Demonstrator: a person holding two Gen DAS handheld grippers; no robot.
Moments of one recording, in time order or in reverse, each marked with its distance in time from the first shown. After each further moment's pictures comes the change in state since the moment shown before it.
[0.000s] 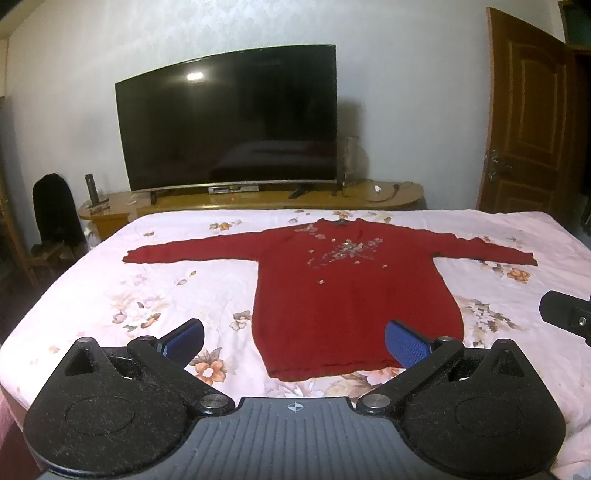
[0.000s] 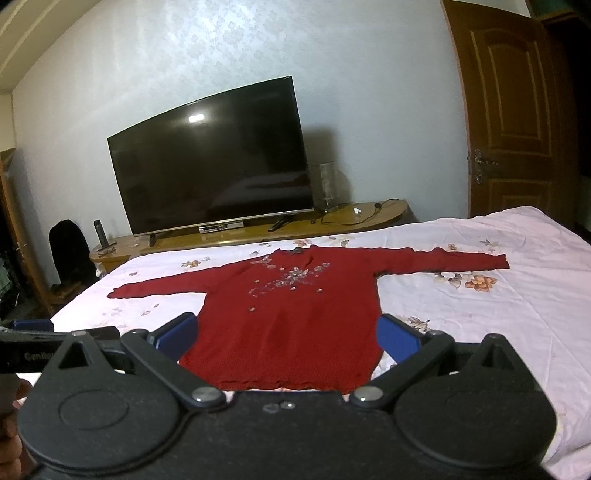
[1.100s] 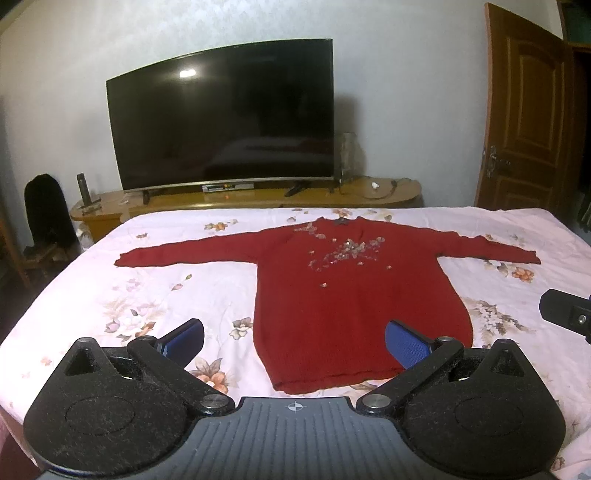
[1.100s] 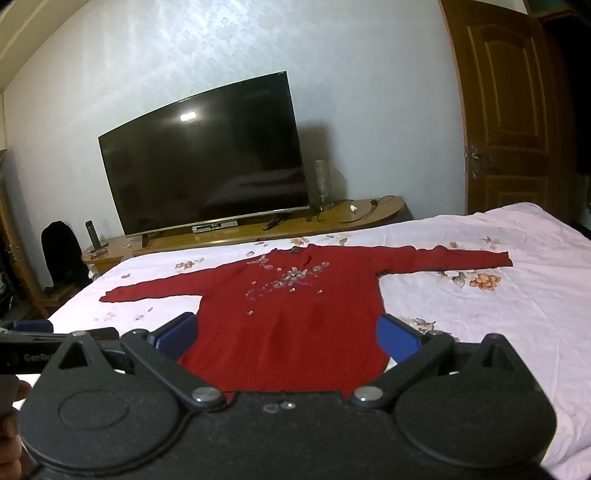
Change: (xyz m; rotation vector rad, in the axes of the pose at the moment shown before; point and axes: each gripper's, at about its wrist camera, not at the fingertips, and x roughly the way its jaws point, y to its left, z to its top) left arm 0.031 0.010 0.007 0.012 0.016 -0.023; right arm 0.025 0.009 0.005 0.021 0.011 -0.022
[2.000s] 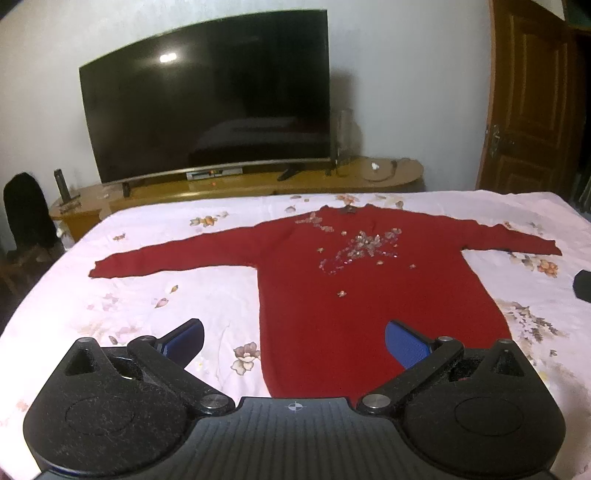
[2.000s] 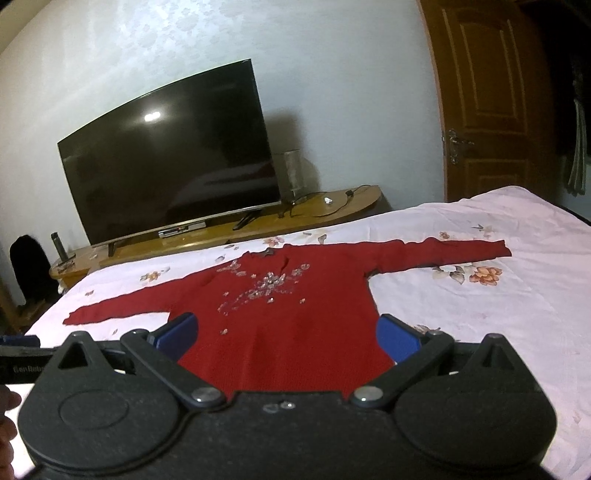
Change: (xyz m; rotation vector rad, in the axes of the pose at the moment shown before) left arm 0.123 0.028 0.039 0.045 0.074 -0.042; right arm 0.091 0.002 0.021 0.070 0.015 -0.103
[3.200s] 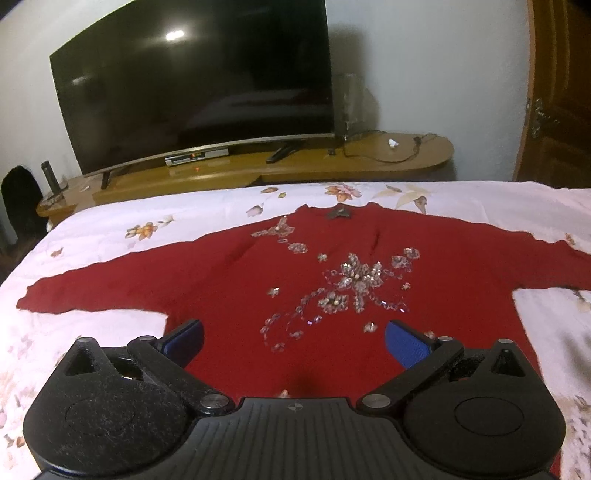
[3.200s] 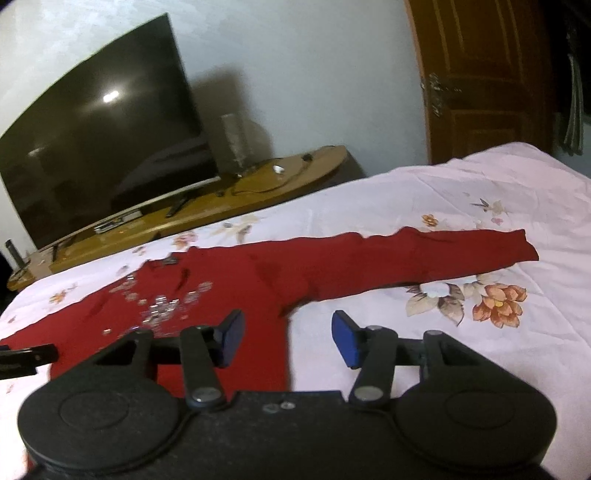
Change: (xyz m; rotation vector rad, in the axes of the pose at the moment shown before) left arm 0.234 -0.128 0.087 -0.006 0.086 0.102; right arm 0.239 -0.165 0.058 0.079 0.136 -0.049
